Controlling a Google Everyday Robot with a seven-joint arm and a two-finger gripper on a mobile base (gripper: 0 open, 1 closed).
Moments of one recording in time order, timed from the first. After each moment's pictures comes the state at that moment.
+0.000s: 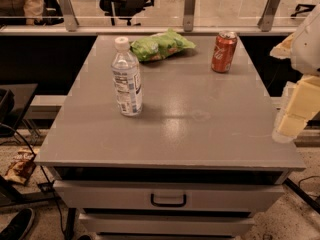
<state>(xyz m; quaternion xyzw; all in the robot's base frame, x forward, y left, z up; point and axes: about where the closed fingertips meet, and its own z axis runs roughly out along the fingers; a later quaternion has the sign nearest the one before) 0.438 -0.216 0.977 -0.60 0.78 -0.04 0.16</state>
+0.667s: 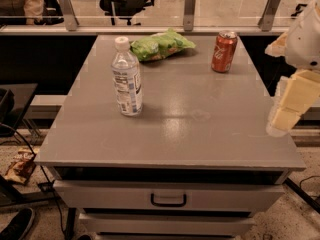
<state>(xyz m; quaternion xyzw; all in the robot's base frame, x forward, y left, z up) 0.447 -0.212 0.977 -0.60 0.78 -0.02 0.16</state>
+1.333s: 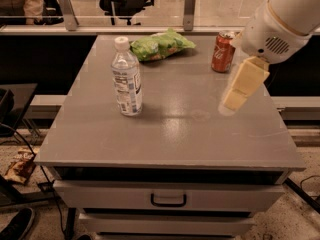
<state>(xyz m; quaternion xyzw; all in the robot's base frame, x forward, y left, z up) 0.499 -0.151 0.971 -0.59 0.78 0.03 0.22</state>
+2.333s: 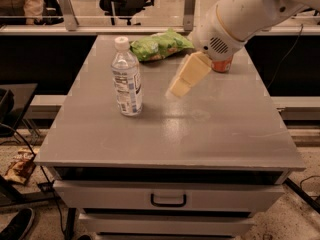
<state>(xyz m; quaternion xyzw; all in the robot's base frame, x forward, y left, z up) 0.551 -0.058 0.963 -0.58 0.75 0.10 0.31</state>
